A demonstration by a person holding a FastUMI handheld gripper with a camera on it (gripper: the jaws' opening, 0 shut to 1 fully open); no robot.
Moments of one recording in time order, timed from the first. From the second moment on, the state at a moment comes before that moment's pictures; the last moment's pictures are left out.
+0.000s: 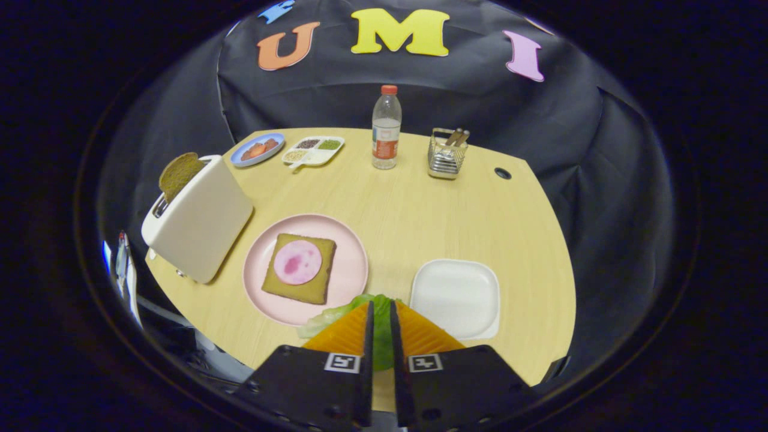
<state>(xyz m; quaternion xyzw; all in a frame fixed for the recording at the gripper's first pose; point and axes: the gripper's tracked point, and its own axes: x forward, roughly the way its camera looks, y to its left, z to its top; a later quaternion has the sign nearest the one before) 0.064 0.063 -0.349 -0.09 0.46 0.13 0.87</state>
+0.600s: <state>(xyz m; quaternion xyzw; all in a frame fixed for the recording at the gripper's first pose) 0.043 0.080 -0.438 -0.18 0.53 0.21 0.80</state>
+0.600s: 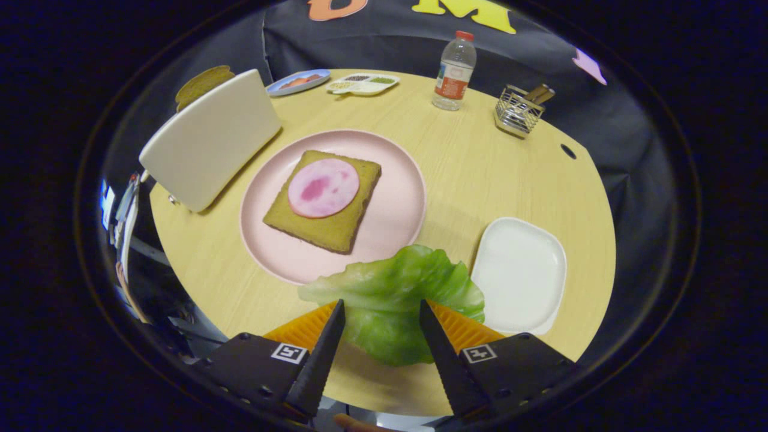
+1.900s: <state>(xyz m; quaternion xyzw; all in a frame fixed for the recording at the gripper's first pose) 0.016 0.077 -0.410 -0.17 0.53 0.26 0.79</state>
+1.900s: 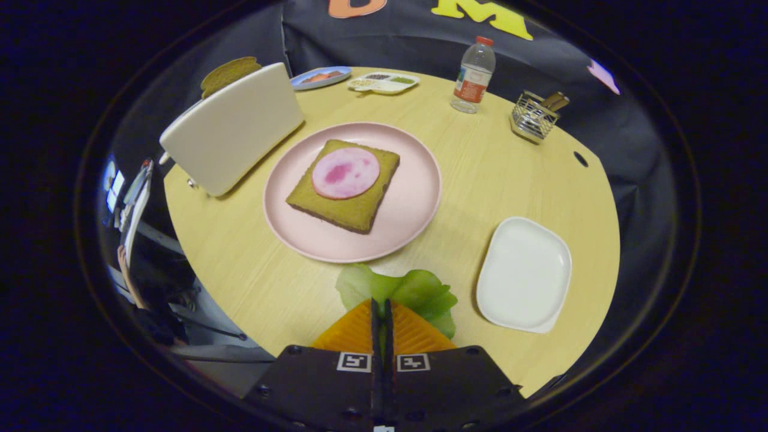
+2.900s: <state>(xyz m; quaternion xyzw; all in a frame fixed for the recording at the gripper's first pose) 0.081 0.218 -0.357 -0.18 0.49 0.31 0.80</state>
